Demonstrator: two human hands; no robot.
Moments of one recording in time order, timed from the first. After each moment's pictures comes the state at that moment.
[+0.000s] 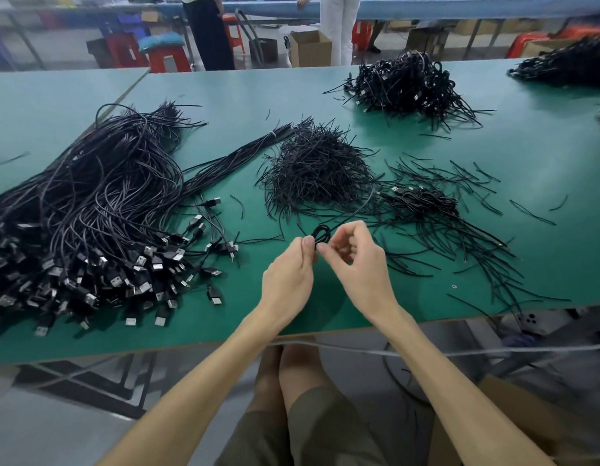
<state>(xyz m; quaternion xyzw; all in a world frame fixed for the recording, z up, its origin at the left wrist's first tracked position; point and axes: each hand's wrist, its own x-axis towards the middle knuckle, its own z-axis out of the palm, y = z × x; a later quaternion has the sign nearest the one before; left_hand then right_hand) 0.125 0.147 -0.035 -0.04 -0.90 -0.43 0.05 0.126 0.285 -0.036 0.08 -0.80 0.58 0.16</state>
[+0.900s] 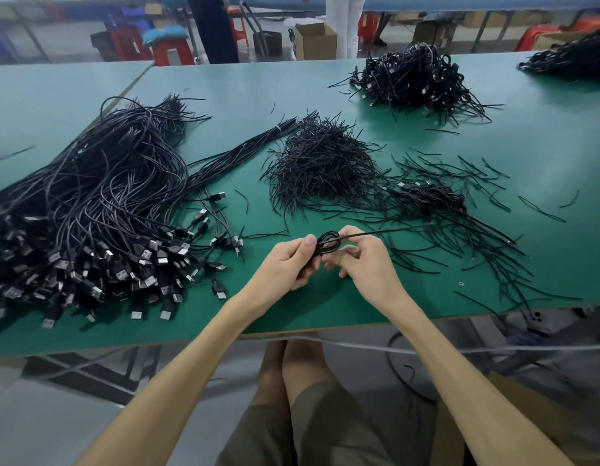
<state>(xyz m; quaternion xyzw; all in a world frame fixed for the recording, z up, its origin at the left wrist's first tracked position) 0.124 0.117 -0.023 -0.14 -0.74 -0.65 -0.11 0.118 0.291 -0.038 0.10 -0.78 0.62 0.03</state>
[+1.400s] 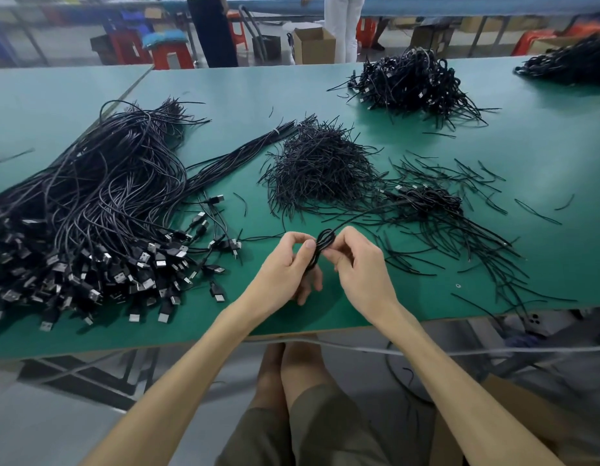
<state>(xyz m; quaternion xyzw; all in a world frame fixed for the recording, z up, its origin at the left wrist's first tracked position) 0.129 0.118 -0.022 -0.12 -0.80 -0.58 -0.10 0.127 0.282 -0.039 0.12 -0.84 0.50 0.16</state>
